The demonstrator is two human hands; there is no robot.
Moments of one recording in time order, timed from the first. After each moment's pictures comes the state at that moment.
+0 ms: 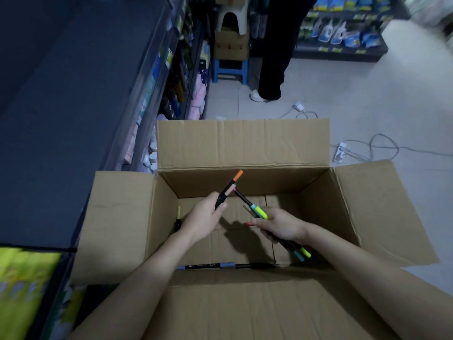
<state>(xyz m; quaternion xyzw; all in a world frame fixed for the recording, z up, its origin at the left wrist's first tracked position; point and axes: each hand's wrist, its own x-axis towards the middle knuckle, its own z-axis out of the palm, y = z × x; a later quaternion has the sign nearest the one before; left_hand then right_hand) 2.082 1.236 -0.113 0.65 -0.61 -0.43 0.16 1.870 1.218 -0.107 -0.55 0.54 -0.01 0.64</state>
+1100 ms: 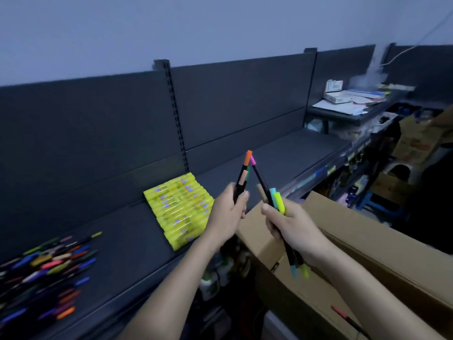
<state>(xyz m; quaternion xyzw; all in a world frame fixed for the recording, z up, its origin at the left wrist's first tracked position) 2.134 1.441 0.097 0.72 -0.38 -0.08 0.58 2.007 1.350 0.121 -0.78 0.19 -0.19 0.56</state>
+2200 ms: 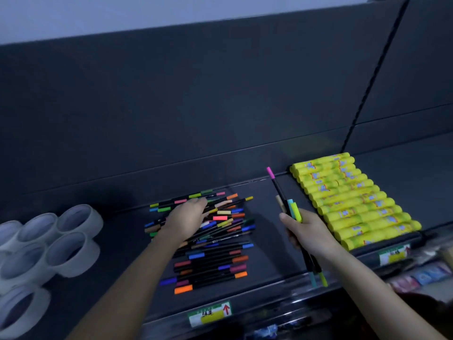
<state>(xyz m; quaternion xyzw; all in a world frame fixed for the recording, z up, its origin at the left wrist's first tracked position) 2.394 1.856 0.000 0.97 -0.25 -0.03 0.05 2.268 1.603 0.024 -0.78 0.18 0.00 0.61</state>
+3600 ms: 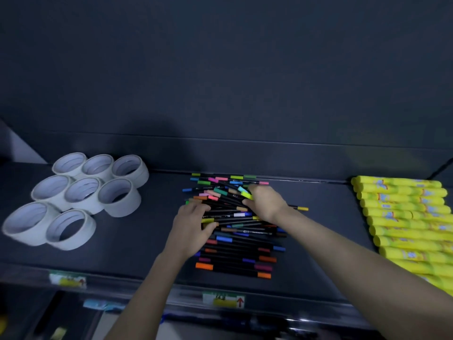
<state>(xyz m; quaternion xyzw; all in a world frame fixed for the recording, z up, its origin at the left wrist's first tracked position) 2.322 1.911 -0.034 0.96 0.00 0.02 0.26 2.407 1.717 0.000 -0.96 -0.14 0.14 0.19</state>
